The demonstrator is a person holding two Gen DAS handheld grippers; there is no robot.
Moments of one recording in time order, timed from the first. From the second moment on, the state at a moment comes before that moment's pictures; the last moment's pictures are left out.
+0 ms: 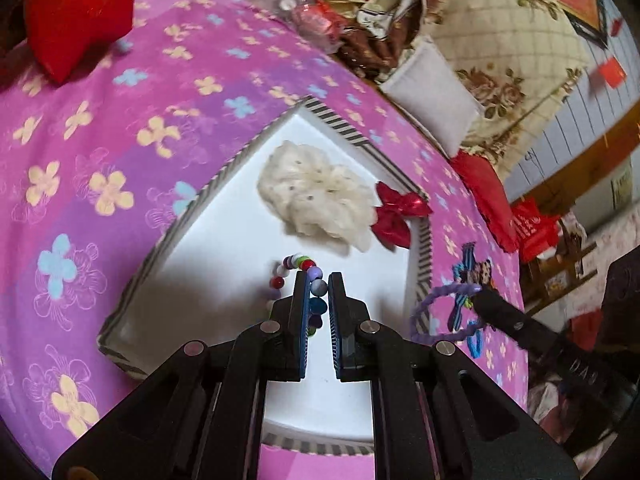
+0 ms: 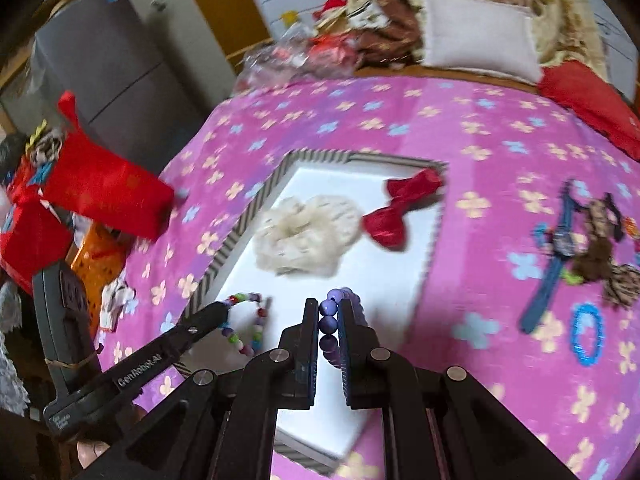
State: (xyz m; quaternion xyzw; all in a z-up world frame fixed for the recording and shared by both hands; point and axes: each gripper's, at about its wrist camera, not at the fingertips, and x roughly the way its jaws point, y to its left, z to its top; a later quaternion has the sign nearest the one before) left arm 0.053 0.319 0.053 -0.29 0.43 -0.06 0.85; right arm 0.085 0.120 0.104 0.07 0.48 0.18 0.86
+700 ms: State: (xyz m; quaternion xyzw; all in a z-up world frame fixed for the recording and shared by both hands) left arm 0.069 0.319 0.035 -0.28 0.46 -0.02 0.84; right arm 0.106 0.133 0.047 -0.02 0.52 0.13 0.85
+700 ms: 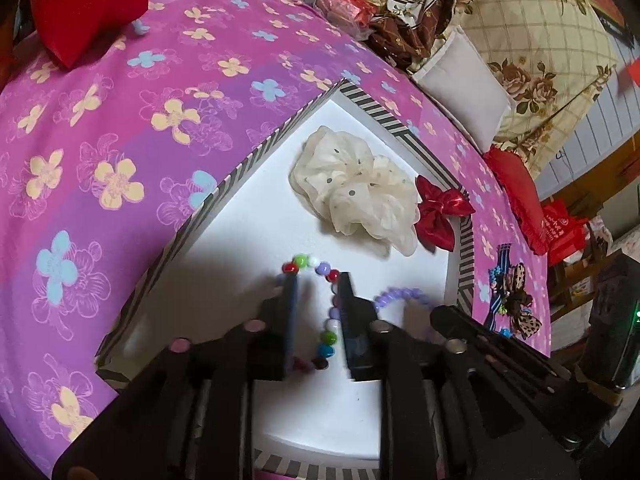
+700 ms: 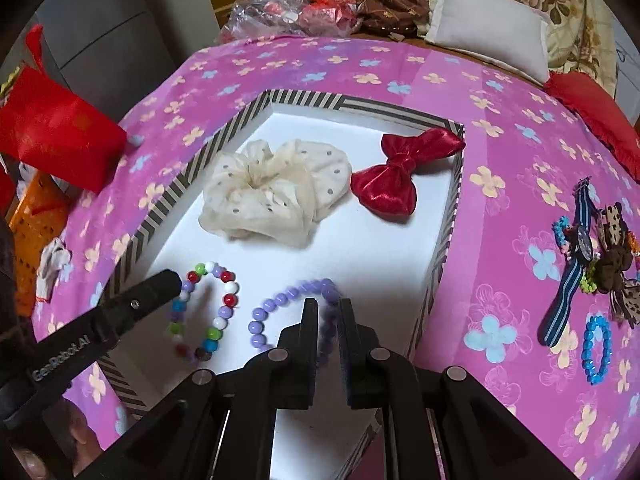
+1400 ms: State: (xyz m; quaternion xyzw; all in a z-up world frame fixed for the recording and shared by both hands) left arm 0.060 0.307 0.050 -0.26 0.45 -0.02 0.86; right arm 0.012 0.052 0.081 -0.01 0.44 0.07 0.89
